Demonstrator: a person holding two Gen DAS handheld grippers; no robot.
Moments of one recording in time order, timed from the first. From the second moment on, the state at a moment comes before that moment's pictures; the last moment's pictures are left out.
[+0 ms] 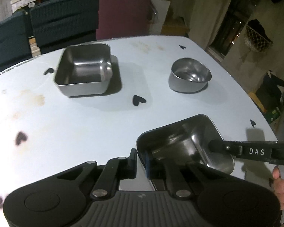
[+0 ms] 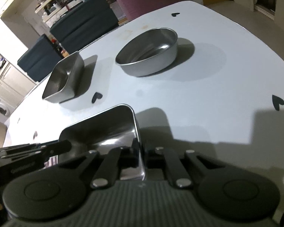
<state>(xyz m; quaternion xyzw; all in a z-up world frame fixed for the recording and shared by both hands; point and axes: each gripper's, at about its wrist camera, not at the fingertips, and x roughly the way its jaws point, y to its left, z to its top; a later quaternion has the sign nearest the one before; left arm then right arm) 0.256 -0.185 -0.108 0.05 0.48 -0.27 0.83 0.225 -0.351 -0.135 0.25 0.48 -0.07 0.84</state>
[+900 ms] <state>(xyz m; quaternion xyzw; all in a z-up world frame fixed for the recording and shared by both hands) 0.177 -0.122 -0.102 0.04 0.47 -0.26 0.84 0.155 -0.266 -0.101 0.15 0.51 0.03 0.85</state>
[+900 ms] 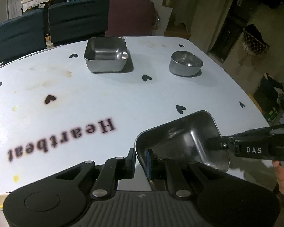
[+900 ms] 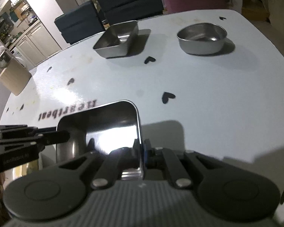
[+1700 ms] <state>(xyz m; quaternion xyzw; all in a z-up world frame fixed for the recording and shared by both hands) 0.185 -0.114 -0.126 0.00 0.51 -0.25 0.82 0.168 -0.264 -0.113 0.15 0.52 0.01 0.84</state>
